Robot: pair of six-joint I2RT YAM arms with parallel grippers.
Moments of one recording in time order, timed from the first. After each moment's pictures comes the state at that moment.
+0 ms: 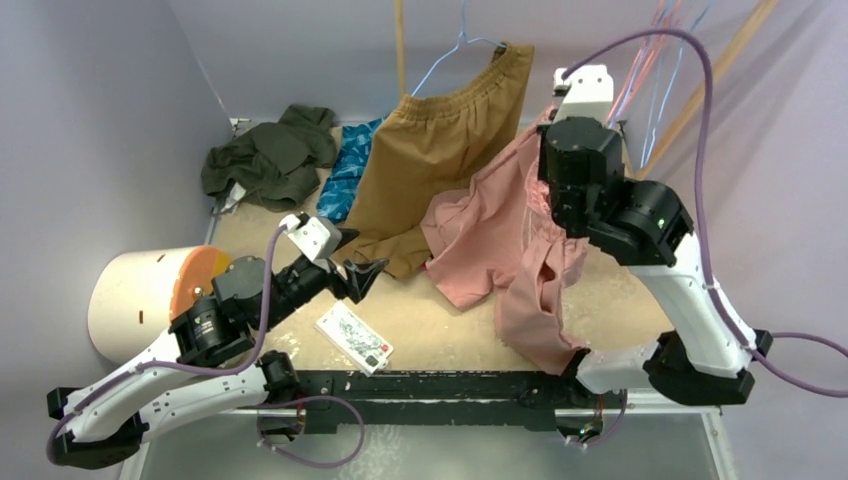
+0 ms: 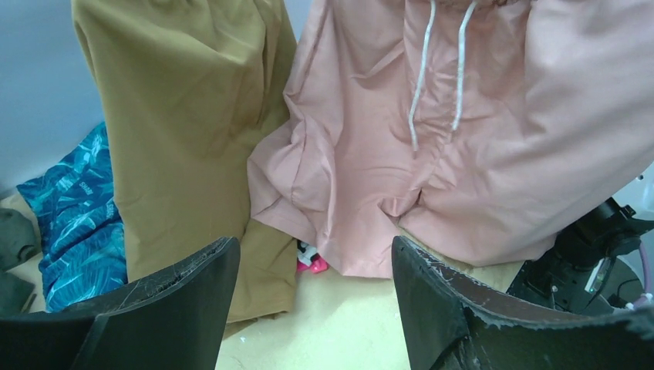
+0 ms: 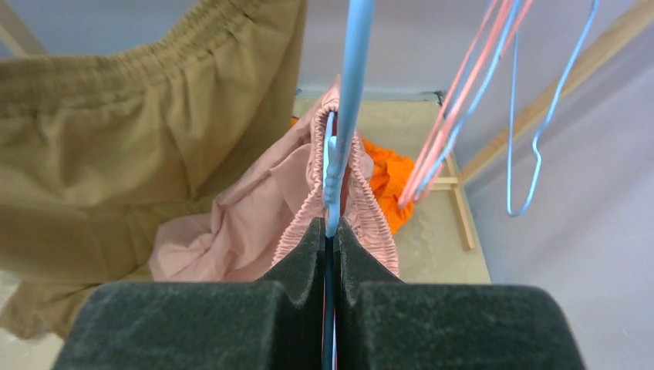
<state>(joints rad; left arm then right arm) -1.05 0.61 0.92 -0.34 -0.24 -0.04 0.87 1.28 1.93 -0.99 1.02 0.16</state>
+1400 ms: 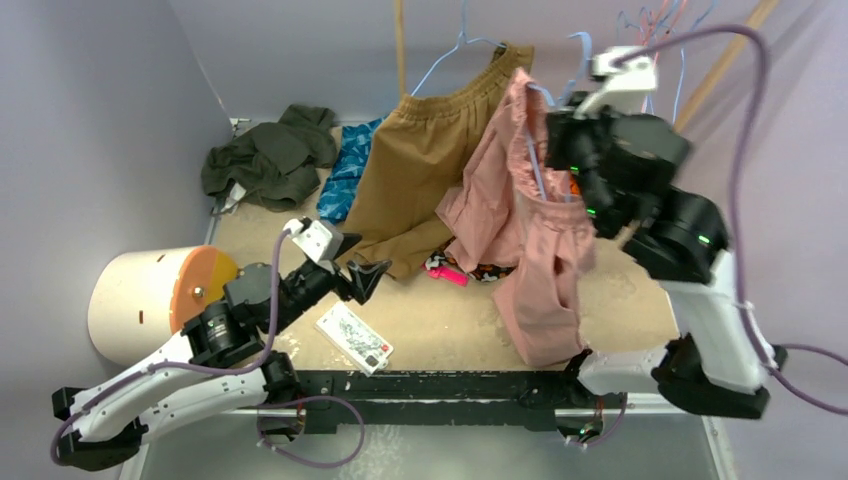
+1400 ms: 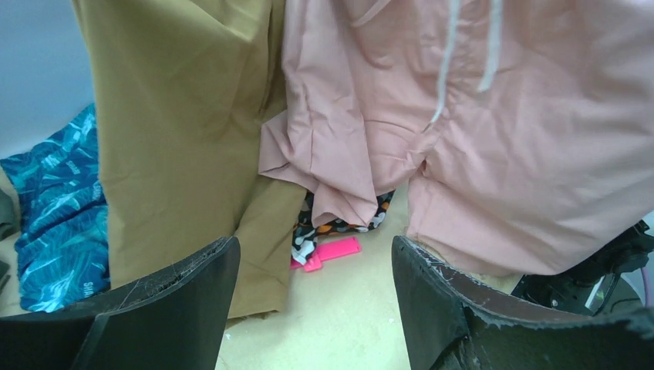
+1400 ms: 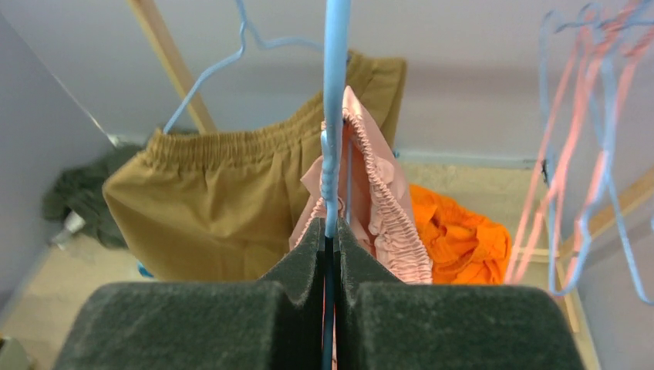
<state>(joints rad) -1.05 0.57 0.82 -0.26 -0.29 -0.09 0.87 1.21 2.02 -0.81 0.78 0.10</state>
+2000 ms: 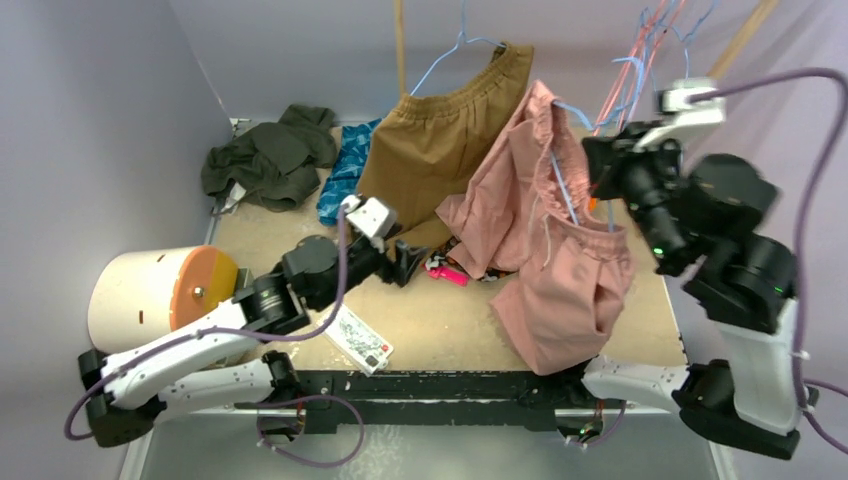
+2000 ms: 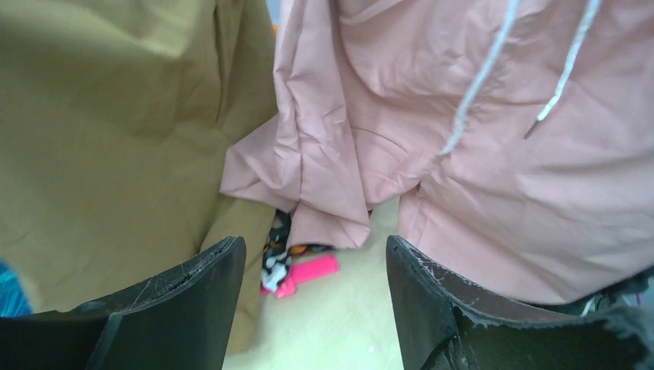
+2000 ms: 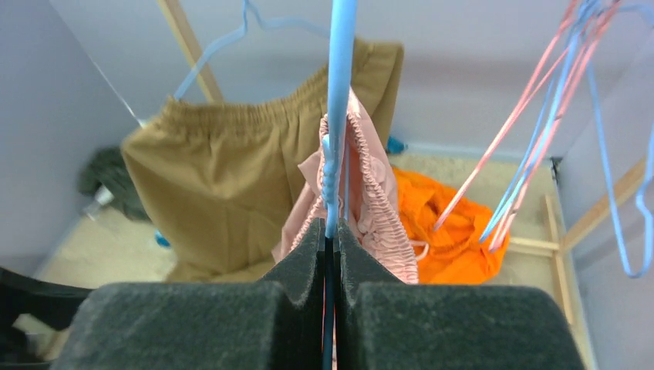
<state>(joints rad) -1.05 0.82 0.87 -0.15 -0.25 -0.12 0.82 1.08 1.91 -0.91 0.64 0.12</state>
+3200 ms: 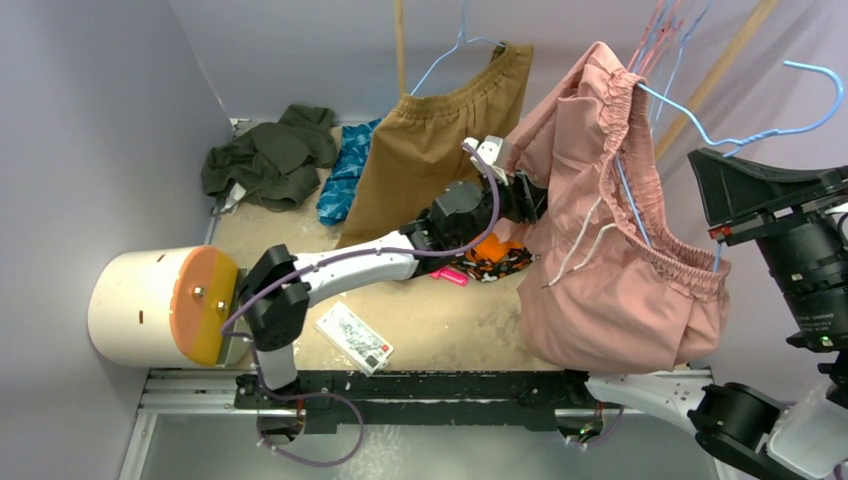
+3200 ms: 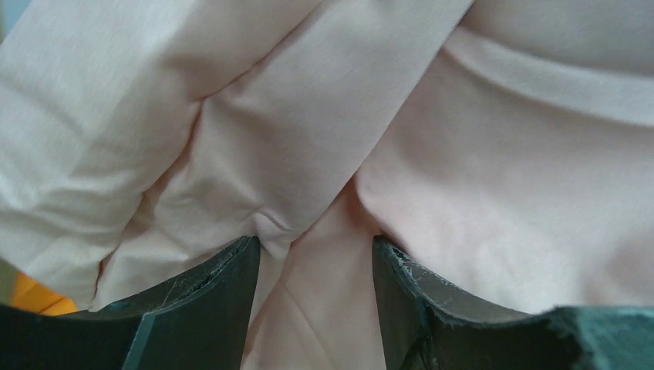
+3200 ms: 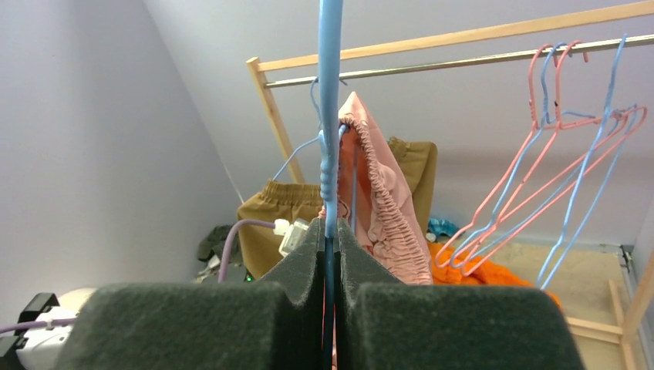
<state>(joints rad) -1.05 1.78 1.43 0.46 -0.18 -0.52 0.82 0.91 2.17 -0.93 0.48 0.12</state>
